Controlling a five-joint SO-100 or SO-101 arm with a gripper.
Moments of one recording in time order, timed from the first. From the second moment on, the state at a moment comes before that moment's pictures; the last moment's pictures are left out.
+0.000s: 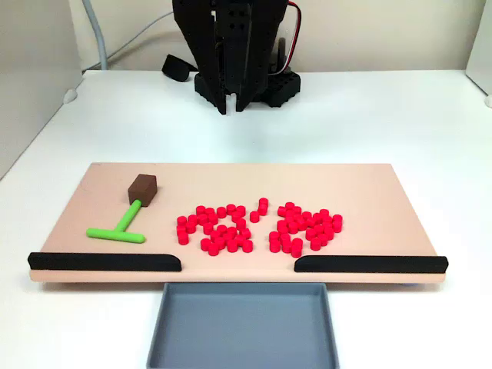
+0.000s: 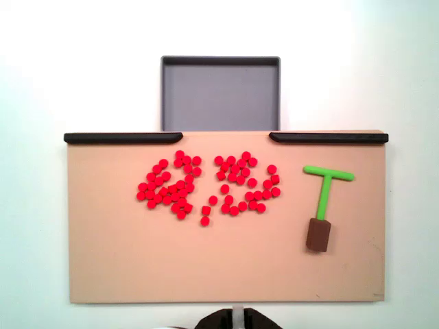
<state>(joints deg) 3.0 103.4 106.9 83.6 -92.6</state>
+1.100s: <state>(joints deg) 7.0 101.8 106.9 83.3 -92.5</state>
